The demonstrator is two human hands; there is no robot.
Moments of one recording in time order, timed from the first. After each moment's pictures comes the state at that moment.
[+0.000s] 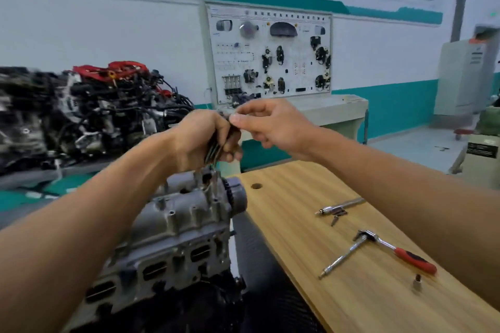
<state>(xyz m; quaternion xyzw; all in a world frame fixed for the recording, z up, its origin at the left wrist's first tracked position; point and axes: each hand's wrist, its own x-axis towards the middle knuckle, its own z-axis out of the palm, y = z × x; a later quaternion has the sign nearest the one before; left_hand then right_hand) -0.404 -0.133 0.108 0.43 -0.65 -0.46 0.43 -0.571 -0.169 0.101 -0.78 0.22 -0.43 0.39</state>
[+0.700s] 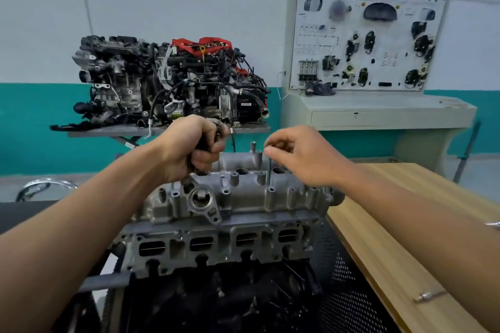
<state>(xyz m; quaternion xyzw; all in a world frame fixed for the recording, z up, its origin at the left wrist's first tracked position) -0.233 -0.052 0.064 0.49 -0.47 -0.46 0.57 -0.437 -0.160 0.047 -0.91 0.21 -0.33 0.15</state>
